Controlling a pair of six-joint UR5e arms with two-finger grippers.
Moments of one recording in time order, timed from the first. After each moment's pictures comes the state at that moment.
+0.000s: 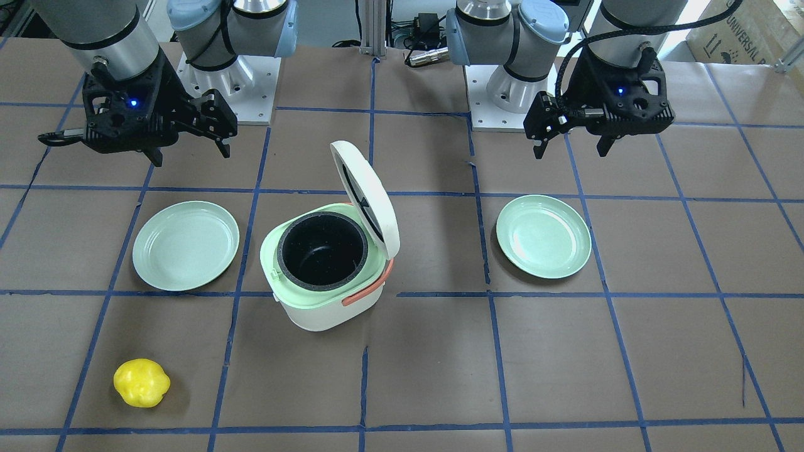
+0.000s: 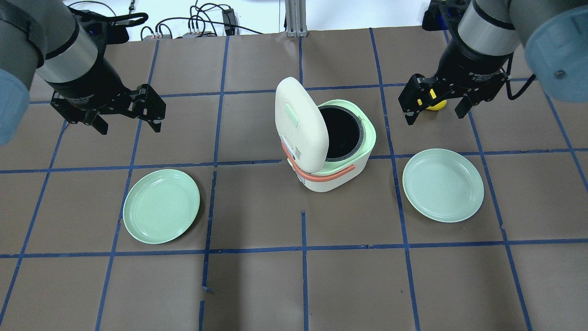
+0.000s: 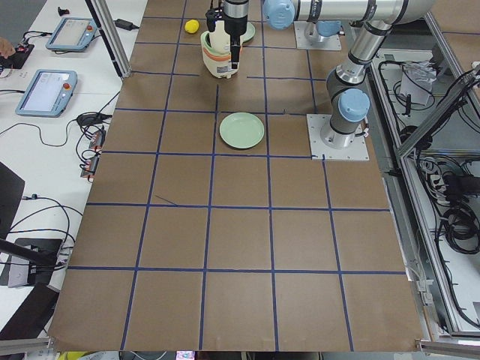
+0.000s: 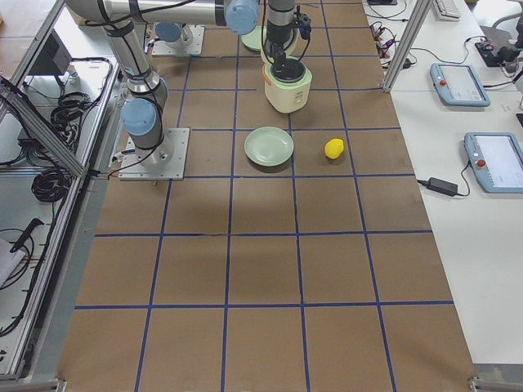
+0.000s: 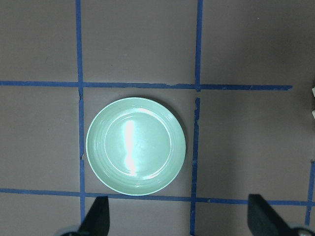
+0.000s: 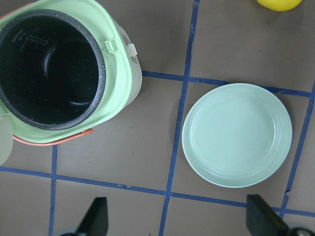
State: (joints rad) left arm -1.51 -1.48 -1.67 -1.53 1.62 0.03; right arm 1.54 -1.59 1.62 -1.56 -1.51 -0.17
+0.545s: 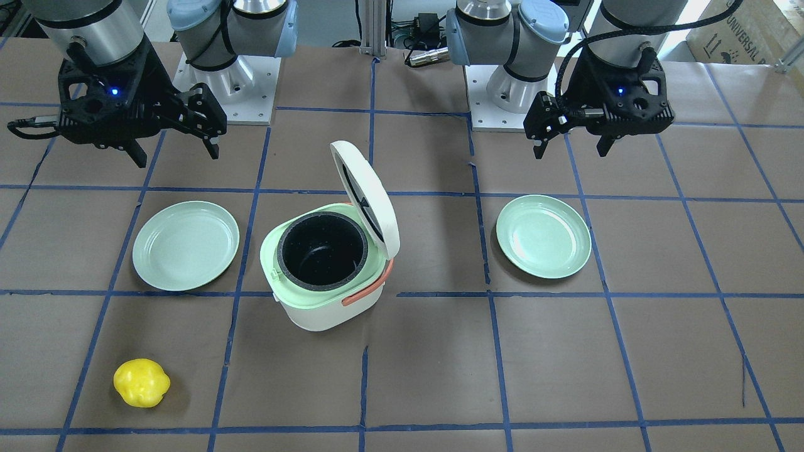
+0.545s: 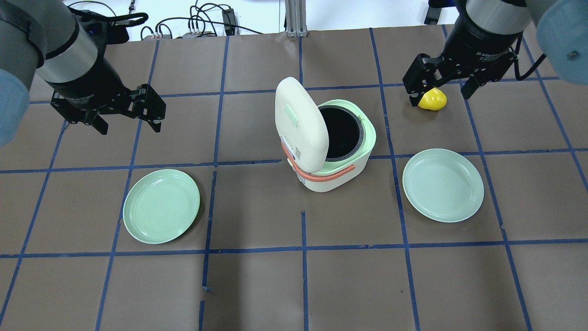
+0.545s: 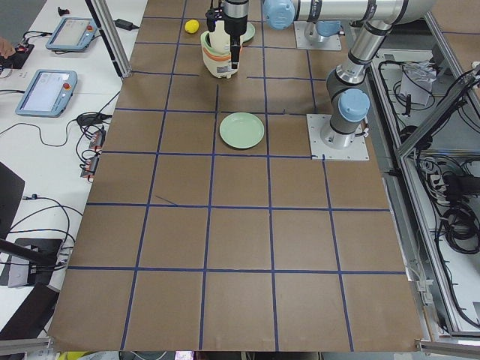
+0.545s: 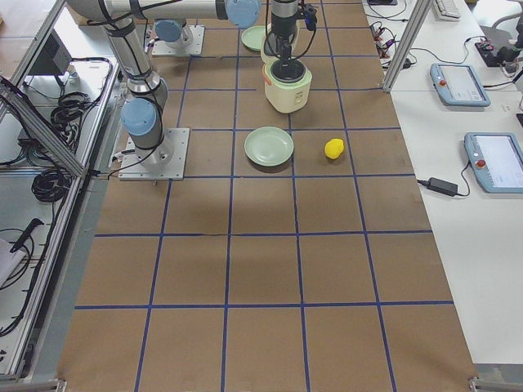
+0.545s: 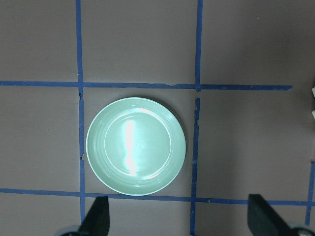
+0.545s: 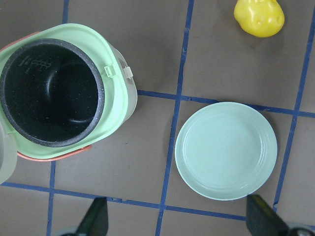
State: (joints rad) left arm -1.51 -1.48 -1.67 -1.53 1.62 0.03; right arm 1.54 -1.58 1.56 -1.58 -1.52 -0.17
